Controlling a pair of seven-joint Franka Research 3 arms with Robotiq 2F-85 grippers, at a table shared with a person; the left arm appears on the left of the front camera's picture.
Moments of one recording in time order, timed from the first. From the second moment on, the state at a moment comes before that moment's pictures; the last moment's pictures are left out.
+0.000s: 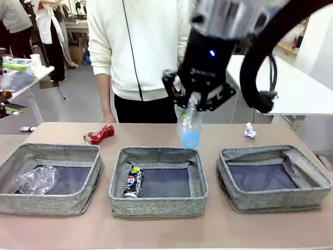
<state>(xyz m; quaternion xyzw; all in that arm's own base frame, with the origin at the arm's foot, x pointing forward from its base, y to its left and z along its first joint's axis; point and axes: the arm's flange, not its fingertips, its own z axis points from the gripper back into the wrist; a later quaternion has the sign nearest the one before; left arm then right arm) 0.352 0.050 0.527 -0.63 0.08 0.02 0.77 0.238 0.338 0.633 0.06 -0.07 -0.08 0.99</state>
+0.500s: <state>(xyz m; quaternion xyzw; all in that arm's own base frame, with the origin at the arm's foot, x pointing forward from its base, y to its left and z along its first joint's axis) 0.352 0.050 0.527 -0.63 0.08 0.02 0.77 0.219 0.358 0.744 0.05 -0.17 -0.10 0.98</state>
